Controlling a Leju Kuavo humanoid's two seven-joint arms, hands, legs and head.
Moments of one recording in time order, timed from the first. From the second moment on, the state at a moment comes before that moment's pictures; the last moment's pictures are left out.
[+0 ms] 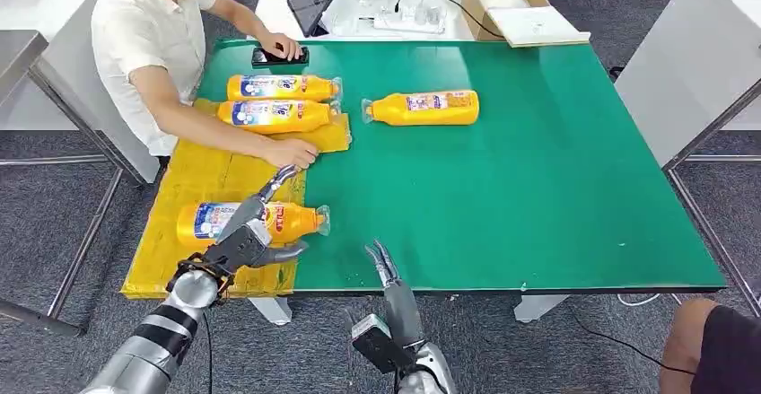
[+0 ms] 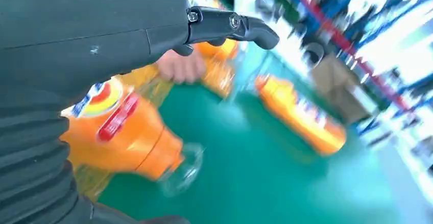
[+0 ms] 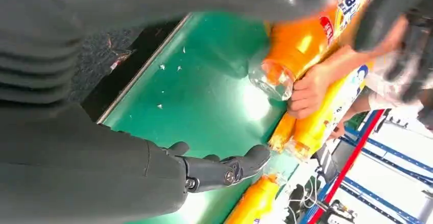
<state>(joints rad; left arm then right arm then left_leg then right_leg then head) -0.40 0.00 -0.27 -1.01 -0.39 0.03 -0.51 -0.15 0.25 0.38 -0.75 0.32 -0.42 -0.67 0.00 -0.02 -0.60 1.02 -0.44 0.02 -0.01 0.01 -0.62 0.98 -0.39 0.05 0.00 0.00</state>
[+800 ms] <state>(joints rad) 0.06 -0.18 -0.16 -1.50 0.10 -0.02 -0.53 0.11 0.16 0.17 -1.57 0.26 -0.52 -0.67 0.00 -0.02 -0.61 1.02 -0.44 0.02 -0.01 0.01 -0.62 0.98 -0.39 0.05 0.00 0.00</state>
